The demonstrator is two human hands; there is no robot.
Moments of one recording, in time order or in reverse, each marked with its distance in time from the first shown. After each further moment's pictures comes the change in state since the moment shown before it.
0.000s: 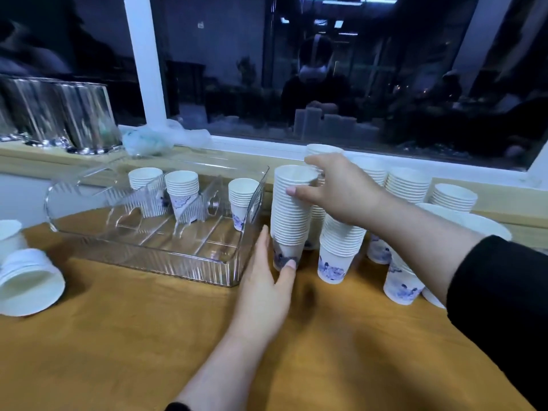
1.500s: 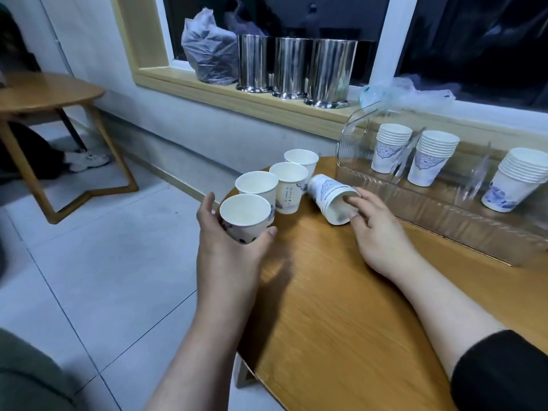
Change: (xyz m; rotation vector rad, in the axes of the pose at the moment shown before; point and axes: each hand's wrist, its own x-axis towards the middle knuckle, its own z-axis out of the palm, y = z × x) left_hand -0.144 -0.033 -0.379 0.210 0.771 -0.232; right_hand -0.062 -0.255 0.274 0.395 -0.136 -0.304
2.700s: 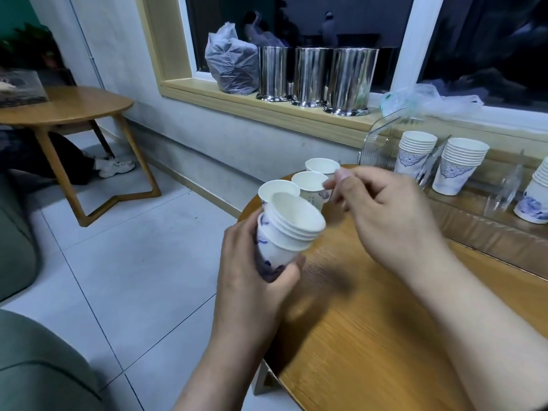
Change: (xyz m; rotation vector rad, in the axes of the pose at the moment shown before) left_hand -0.018 -0.008 -0.019 0.051 -0.006 0.355; right_hand -0.009 -0.112 -0.034 0.285 0.125 -0.187
